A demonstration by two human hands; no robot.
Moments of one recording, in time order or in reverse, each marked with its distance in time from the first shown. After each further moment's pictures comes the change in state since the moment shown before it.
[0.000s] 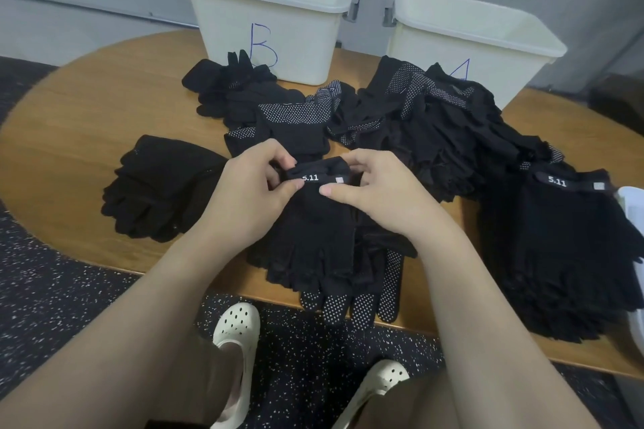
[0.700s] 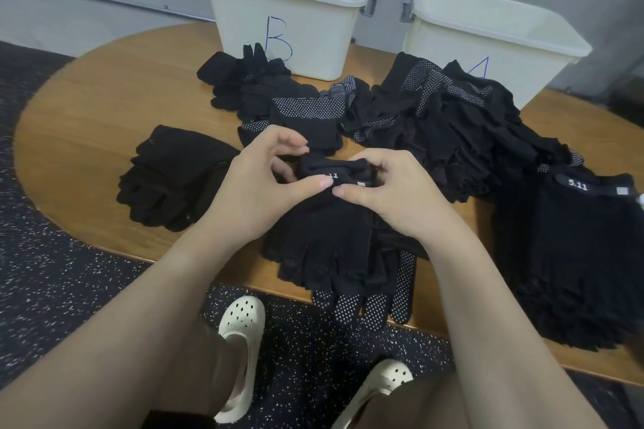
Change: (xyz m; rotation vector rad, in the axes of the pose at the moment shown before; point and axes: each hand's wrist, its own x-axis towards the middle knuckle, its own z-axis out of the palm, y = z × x) left_hand -0.006 0.003 -0.009 -0.228 -0.047 -0.037; right_hand -0.001 0.007 0.002 0.055 0.024 -0.062
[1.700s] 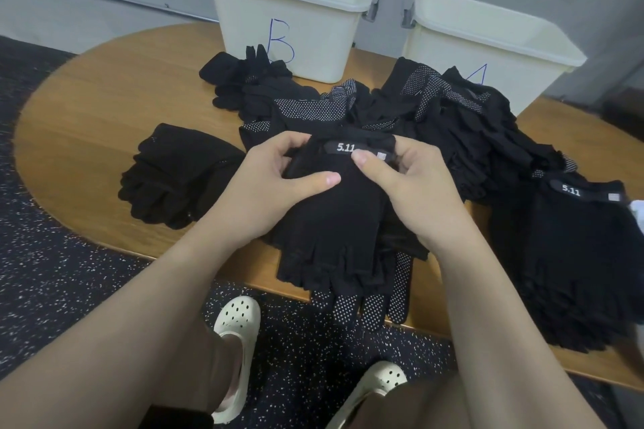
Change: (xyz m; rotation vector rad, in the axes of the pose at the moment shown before) left_hand -0.005 0.017 0.001 -0.341 -0.129 -0.106; right_hand -0.016 -0.017 -0.007 0.341 0.144 -0.054
